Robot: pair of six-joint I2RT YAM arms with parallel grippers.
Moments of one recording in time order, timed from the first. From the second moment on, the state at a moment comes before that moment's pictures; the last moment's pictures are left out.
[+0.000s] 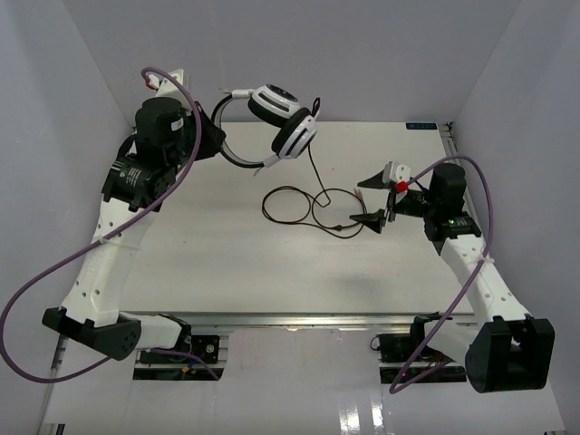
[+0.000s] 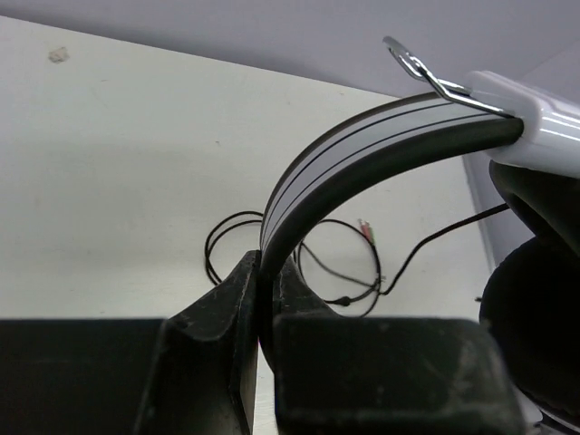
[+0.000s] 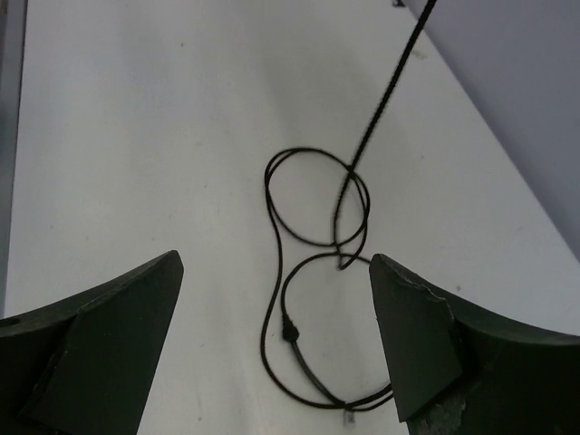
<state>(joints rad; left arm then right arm) -0.40 1.31 1.73 -0.73 -0.12 -0.45 0.11 1.06 0.78 -0.06 -1.14 -0.57</state>
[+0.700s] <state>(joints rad) -0.40 1.33 1.90 -0.90 0.08 -0.59 0.44 1.28 1.01 0.05 -1.01 -0.53</state>
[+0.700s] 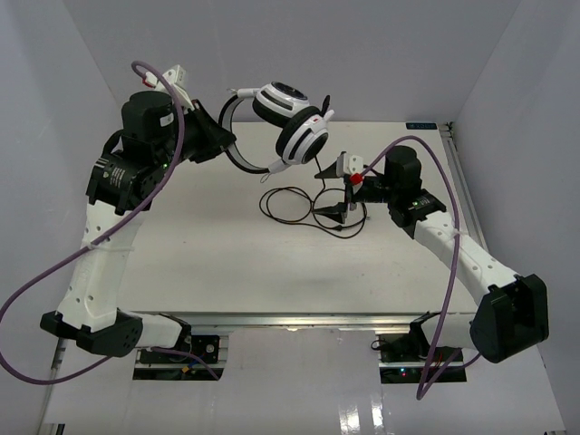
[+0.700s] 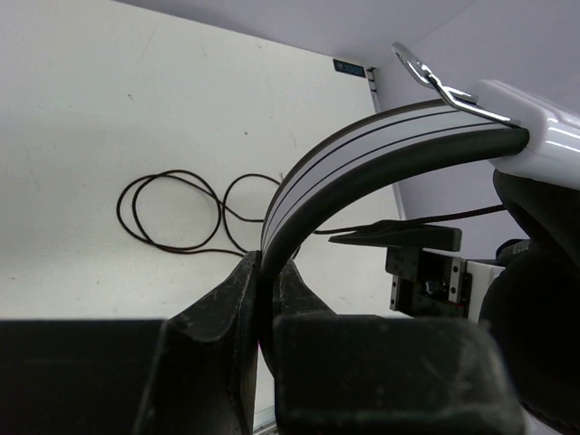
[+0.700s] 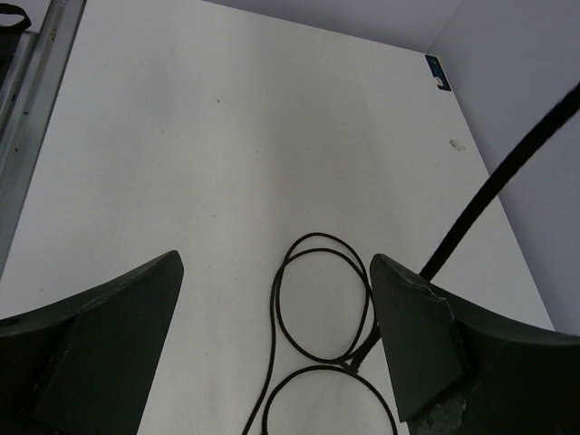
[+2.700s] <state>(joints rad) -0.40 1.28 1.97 -0.75 0.19 -0.73 0.45 1.39 0.86 0.39 -1.07 -0.20</state>
